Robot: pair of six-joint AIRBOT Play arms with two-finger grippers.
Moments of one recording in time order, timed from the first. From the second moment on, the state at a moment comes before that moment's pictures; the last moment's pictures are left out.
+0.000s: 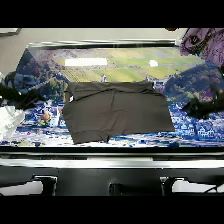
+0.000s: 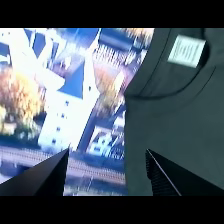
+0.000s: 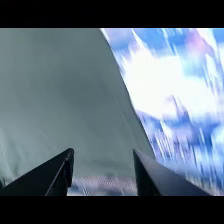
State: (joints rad) left arm 0.31 -1.47 1.36 1.21 -1.30 -1.60; right arm -0.57 -1.55 1.30 2.13 -1.43 -1.83
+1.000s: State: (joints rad) left arm 0.34 -1.29 1.05 1.20 -1.21 -1.61; right arm -0.56 -1.62 0.99 2.19 -1.31 -1.95
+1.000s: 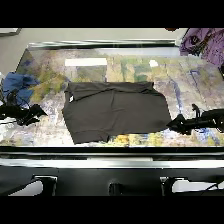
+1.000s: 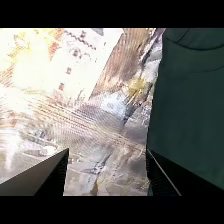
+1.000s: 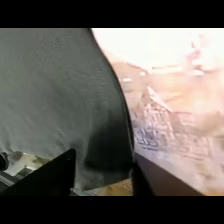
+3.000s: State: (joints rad) left arm 0.15 -1.41 1.12 0.67 -1.10 -1.22; right arm -0.25 -1.42 1.34 2.18 -1.21 -1.85
